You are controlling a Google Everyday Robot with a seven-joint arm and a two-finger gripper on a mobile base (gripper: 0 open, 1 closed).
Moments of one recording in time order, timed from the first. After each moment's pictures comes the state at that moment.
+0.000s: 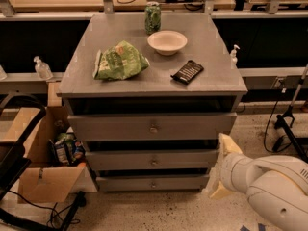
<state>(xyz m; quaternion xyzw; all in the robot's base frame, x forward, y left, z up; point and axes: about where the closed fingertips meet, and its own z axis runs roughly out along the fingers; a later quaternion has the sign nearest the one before) 0.467 -0.205 0.653 -0.59 0.72 -0.15 0.32</state>
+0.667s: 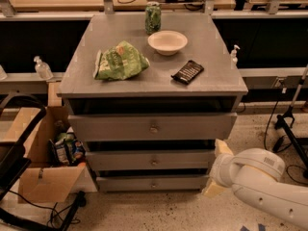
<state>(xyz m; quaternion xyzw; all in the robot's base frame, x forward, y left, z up) 0.500 -0.212 0.579 -0.57 0.76 -0.13 0.28</state>
